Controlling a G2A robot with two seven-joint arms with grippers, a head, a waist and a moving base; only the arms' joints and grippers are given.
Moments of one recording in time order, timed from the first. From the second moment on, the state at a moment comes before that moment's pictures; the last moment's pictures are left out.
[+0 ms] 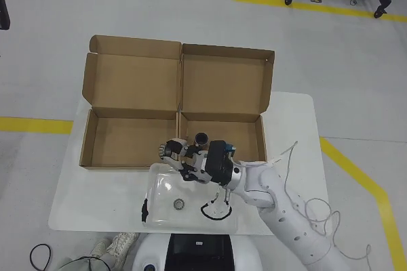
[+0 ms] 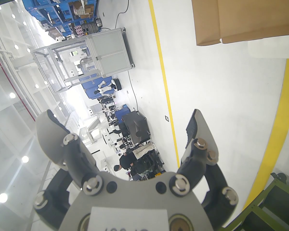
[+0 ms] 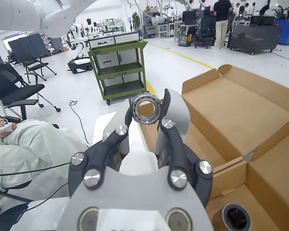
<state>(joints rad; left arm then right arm) 0.11 -0.38 -0.87 -1.29 2.37 -0.77 0.65 -1.15 -1.33 0.87 -1.71 -1.06 -0.70 -0.08</state>
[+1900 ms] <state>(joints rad) 0.11 -0.38 -0.87 -1.29 2.37 -0.77 0.65 -1.27 -1.32 1.01 -1.81 -1.15 -0.67 -0.43</state>
